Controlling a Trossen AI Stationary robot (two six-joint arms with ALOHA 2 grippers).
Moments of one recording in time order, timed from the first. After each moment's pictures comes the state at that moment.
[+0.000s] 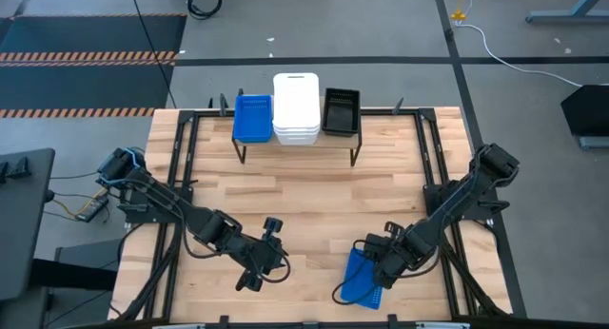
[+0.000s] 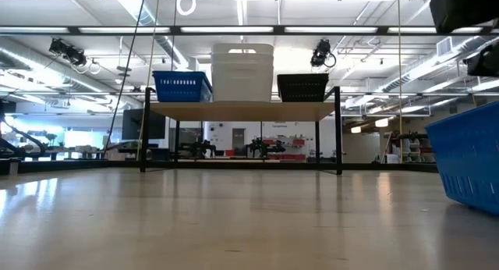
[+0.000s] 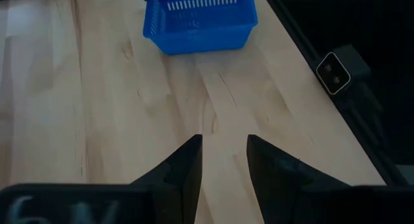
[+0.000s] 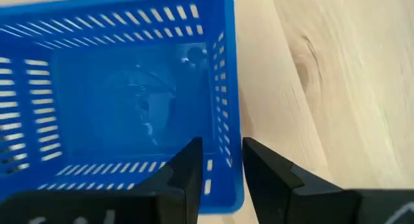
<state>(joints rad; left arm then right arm) -0.56 1.57 1.18 -0.39 -0.26 -0.10 0.73 1.62 1.02 -0.77 0.16 1.11</state>
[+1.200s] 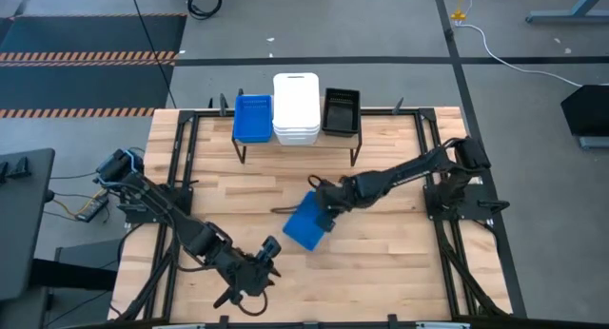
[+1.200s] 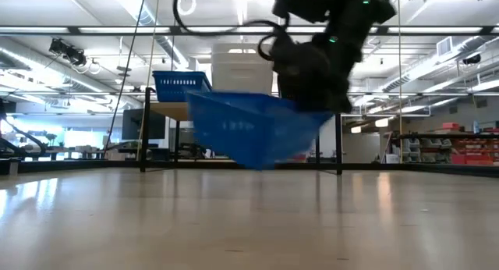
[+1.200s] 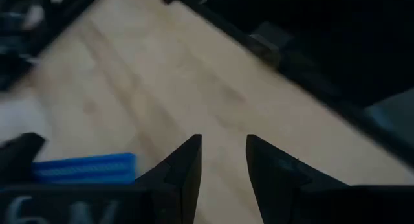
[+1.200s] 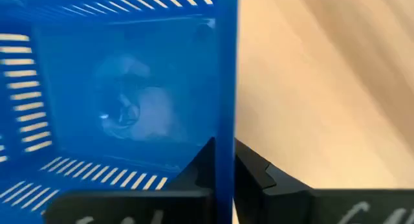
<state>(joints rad) -0.67 1.57 1.18 -0.36 -0.23 0.25 0.15 1.77 1.15 -0.52 0.19 0.68</state>
